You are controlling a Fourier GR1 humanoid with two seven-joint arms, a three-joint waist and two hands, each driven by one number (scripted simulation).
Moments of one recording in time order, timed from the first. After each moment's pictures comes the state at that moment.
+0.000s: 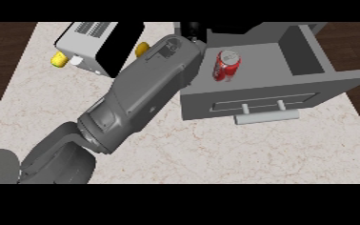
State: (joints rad) left arm -1.40 0.00 -0.60 -0.45 0.93 0.78 -0.13; right arm 0.34 -0.04 -0.65 -2.29 -0.53 0.44 0.32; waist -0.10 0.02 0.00
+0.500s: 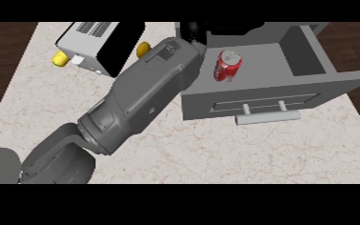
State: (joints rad) left arm -1.38 0.00 -0.61 -0.47 1.00 0.79 -0.21; right arm 0.31 -0.07 -0.68 -2.33 -0.44 0.48 0.24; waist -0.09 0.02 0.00
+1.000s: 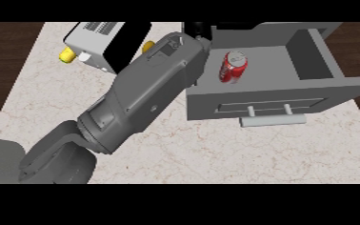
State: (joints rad) left arm -1.42 0.00 -0.60 -0.48 1.04 0.78 -0.28; right arm 0.19 -0.10 -0.58 -2.41 -0.16 0.51 0.13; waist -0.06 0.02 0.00
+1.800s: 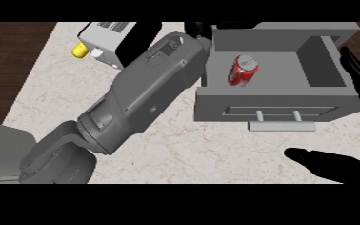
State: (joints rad) left arm -1.41 0.00 -0.59 -0.50 1.05 0.79 -0.27; right arm -0.11 -0.10 -0.16 -2.19 0.59 0.36 0.04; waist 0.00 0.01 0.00
